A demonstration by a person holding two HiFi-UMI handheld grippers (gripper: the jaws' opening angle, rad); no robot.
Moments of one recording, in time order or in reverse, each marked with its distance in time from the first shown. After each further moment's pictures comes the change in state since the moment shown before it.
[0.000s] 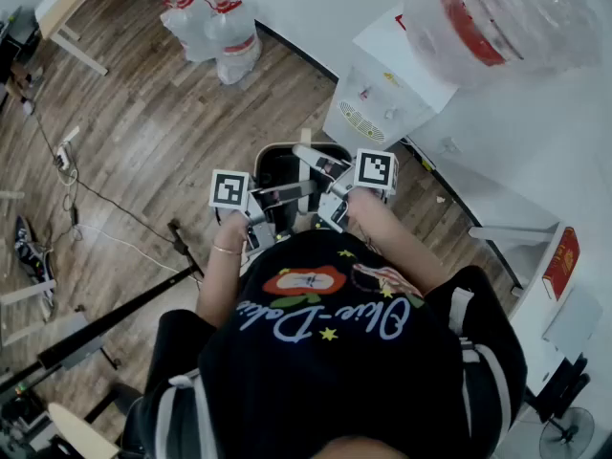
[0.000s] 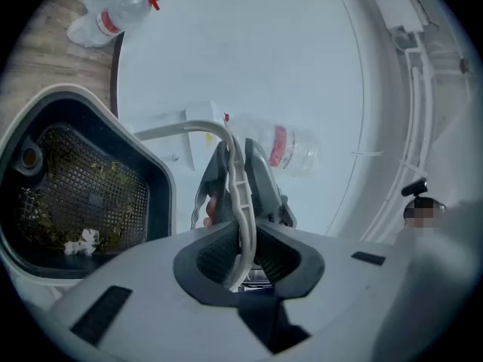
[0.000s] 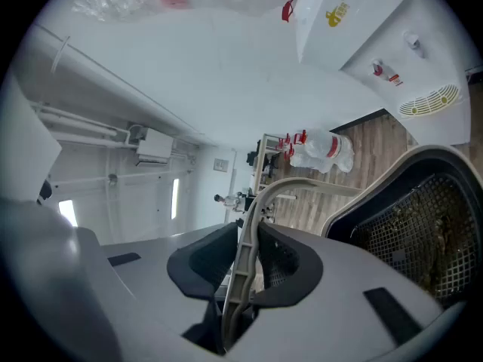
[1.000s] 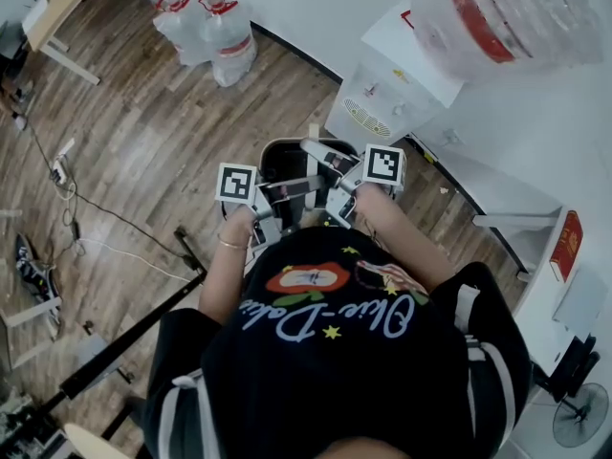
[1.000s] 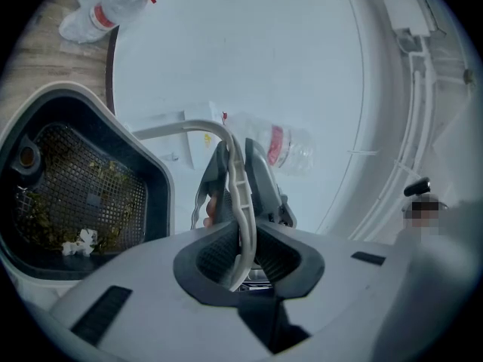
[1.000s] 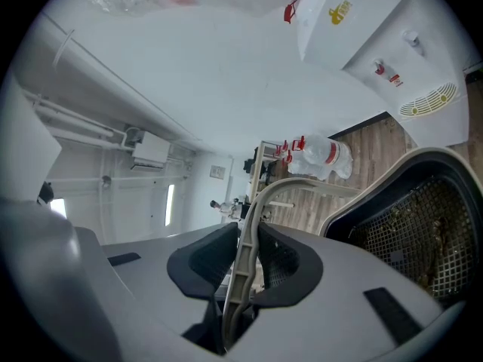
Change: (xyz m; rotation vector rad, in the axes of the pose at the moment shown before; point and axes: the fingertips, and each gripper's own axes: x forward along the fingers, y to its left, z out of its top) left arm 0.009 0.000 0.003 0.012 0.073 0.005; right arm -0.008 0.002 0.010 0.017 -0.065 0.010
